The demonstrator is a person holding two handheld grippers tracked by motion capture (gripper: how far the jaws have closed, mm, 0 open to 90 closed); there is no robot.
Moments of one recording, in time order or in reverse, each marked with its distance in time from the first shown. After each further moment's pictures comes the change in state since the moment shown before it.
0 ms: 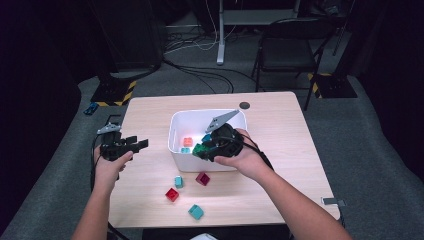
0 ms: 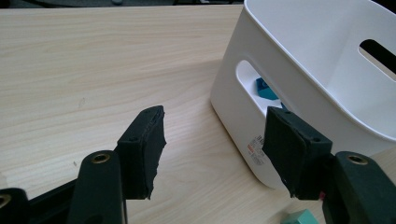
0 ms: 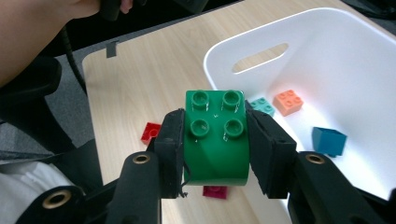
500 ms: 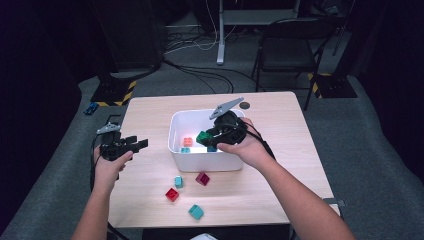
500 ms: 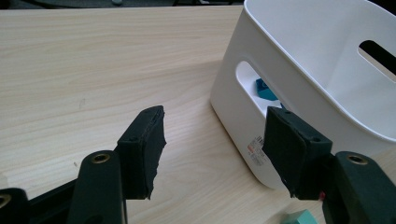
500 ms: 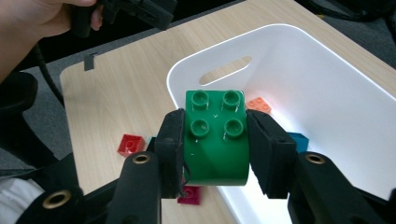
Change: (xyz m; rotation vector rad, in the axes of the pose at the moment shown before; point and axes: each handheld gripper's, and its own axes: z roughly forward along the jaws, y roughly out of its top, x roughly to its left) left arm 0.000 0.000 0.000 -0.003 -0.001 0.003; right arm -0.024 0.013 -0.009 -0.010 -0.054 0.027
